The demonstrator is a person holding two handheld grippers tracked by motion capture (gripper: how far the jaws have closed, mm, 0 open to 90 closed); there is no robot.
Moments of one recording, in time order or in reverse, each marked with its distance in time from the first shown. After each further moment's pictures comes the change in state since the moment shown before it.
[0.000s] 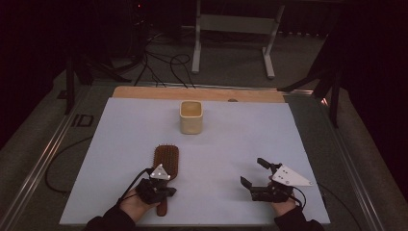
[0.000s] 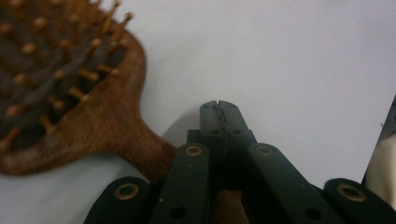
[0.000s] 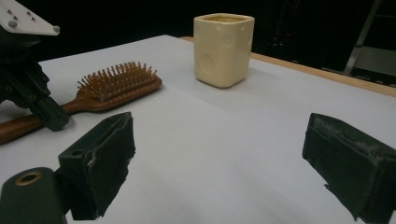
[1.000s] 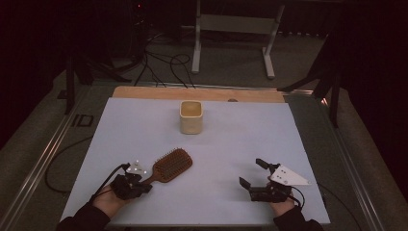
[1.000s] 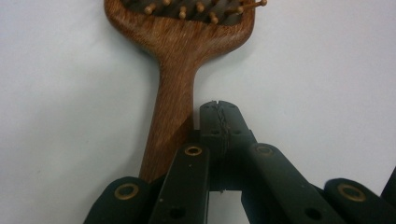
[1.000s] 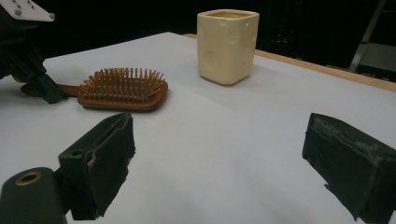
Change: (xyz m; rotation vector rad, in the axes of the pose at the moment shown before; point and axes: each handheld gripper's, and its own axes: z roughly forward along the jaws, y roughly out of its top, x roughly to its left) left arm 0.040 -0.027 -0.036 0.063 0.073 -0.028; right arm 0.001 -0.002 0.003 0.012 0.012 0.002
